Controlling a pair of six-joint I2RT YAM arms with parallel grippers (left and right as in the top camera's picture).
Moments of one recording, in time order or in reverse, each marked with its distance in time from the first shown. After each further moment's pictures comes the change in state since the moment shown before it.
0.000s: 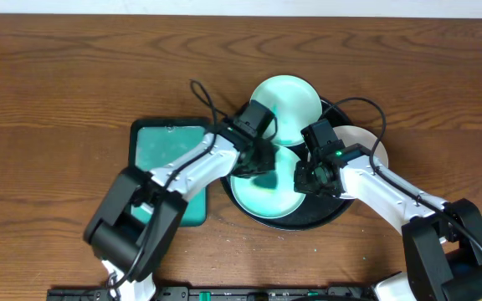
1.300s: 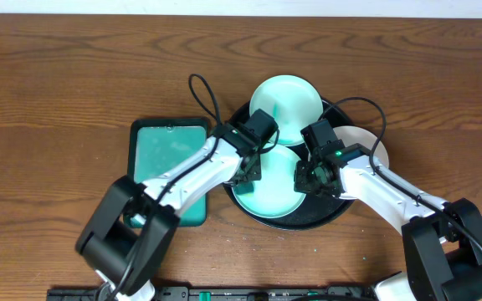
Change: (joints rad) left arm -0.031 -0.087 0.018 -0.303 -0.383 -0.003; right arm 0.000 0.000 0.001 0.002 0.006 0.001
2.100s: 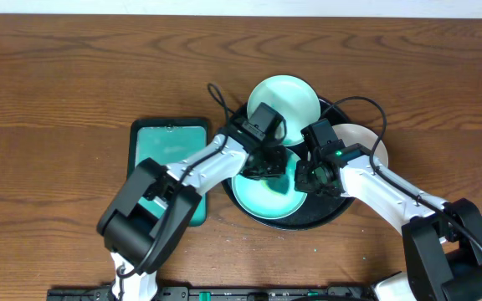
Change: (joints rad) left arm -0.011 0.153 -0.001 0.389 0.533 0.053; right arm 0.000 0.000 0.000 0.003 0.014 0.000
